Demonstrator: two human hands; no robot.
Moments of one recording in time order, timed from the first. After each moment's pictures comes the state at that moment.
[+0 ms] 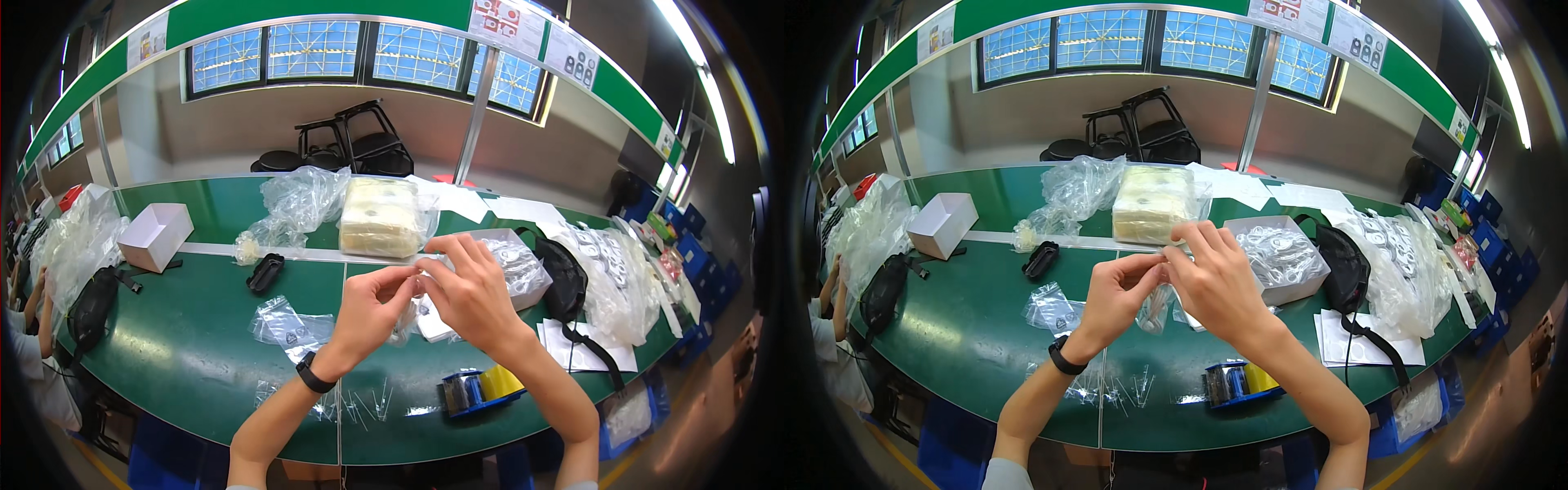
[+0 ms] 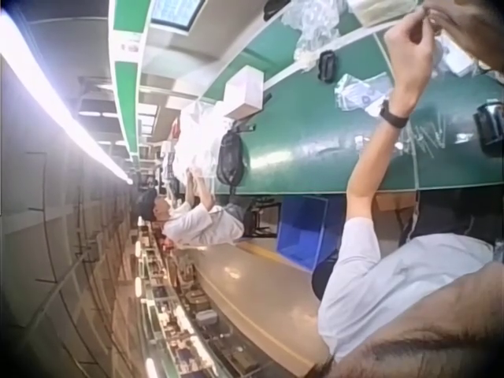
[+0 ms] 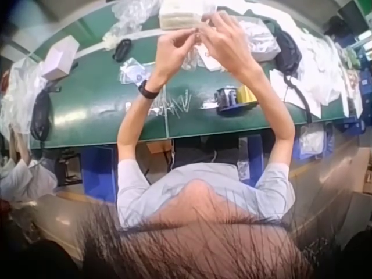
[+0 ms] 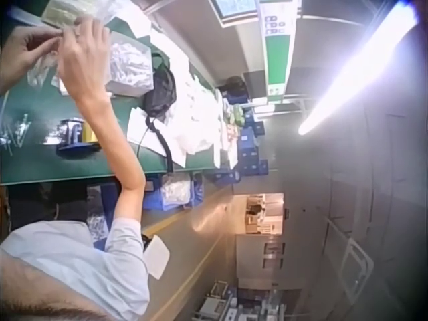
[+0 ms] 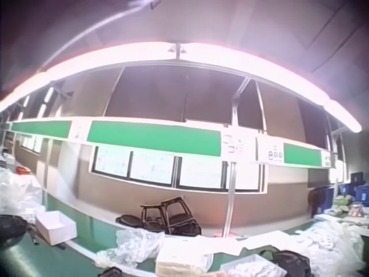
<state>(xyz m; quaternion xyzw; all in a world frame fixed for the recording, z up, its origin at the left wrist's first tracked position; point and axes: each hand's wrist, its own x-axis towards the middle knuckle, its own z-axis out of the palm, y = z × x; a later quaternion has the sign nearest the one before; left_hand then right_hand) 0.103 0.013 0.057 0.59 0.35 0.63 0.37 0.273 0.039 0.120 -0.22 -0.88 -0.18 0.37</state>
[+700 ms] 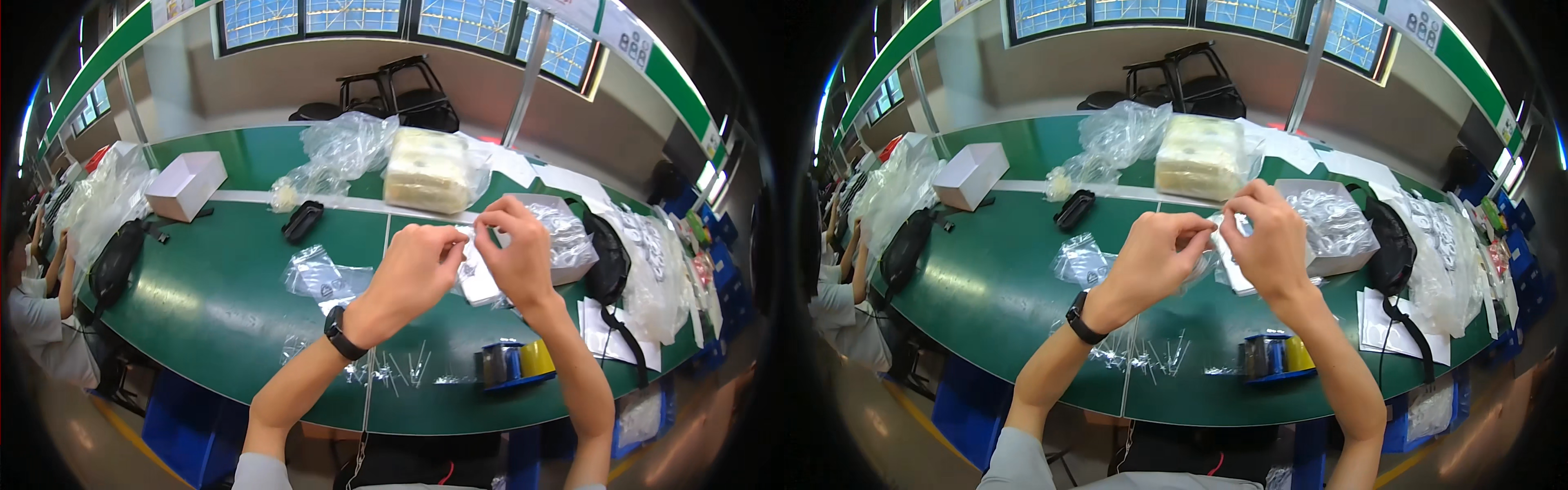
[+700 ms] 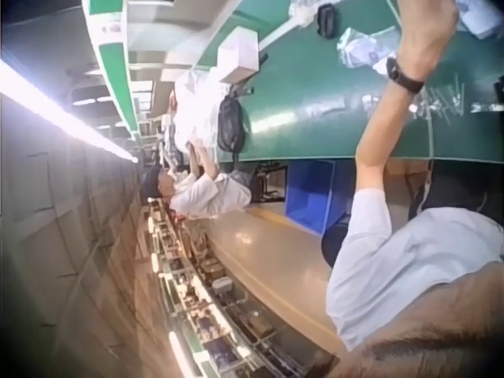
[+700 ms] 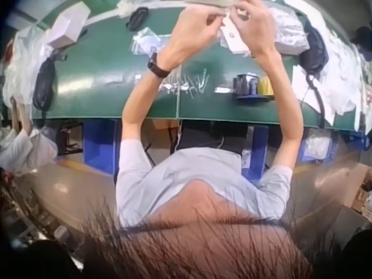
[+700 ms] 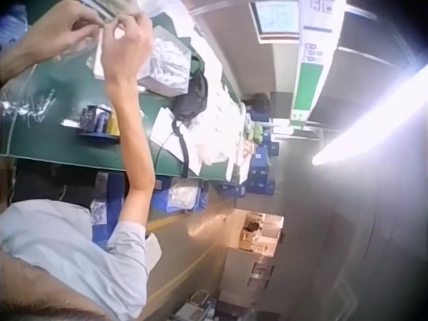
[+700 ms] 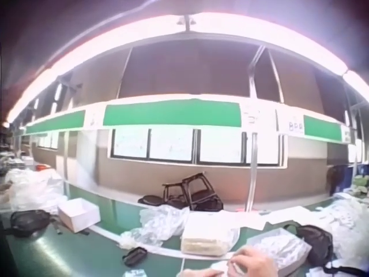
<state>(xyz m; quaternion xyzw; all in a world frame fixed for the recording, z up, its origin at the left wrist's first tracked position) 0.093 0.006 0.068 0.70 0.47 0.50 0.17 0.262 0.065 0.083 -0.31 -0.84 0.01 0.45</state>
